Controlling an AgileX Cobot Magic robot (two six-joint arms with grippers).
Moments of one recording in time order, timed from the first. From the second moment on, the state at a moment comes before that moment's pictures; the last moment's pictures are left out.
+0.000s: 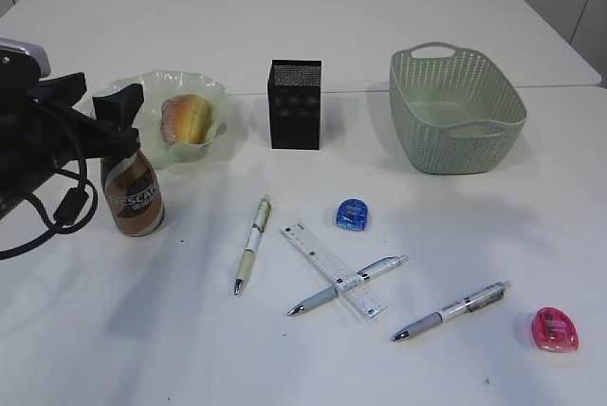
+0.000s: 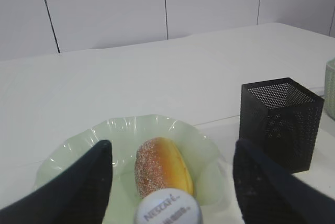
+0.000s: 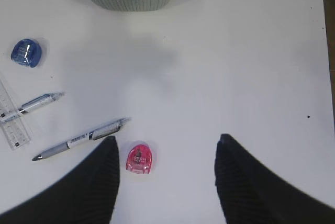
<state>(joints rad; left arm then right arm) -0.31 1.75 -0.57 -0.11 -1.05 0.07 0.08 1.26 -1.36 -0.09 1.26 0.08</state>
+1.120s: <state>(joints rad) -0.31 1.24 -0.57 -0.07 -0.39 0.07 0.08 1.26 -1.36 -0.13 1.26 0.08</state>
